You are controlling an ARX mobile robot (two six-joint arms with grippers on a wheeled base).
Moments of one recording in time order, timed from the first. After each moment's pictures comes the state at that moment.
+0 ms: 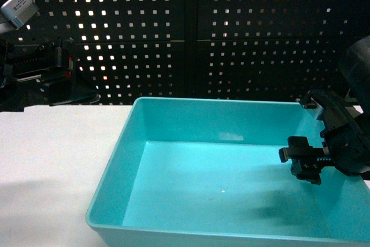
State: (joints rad) left arm -0.07 1.54 0.86 -0.02 0.21 -0.12; right arm 0.17 2.04 1.11 -0.17 -0.03 0.12
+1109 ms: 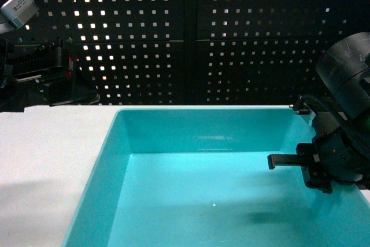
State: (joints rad) left arm -0.07 1.54 0.86 -0.02 0.21 -0.12; right arm 0.26 2.01 1.11 -0.25 0.07 0.24
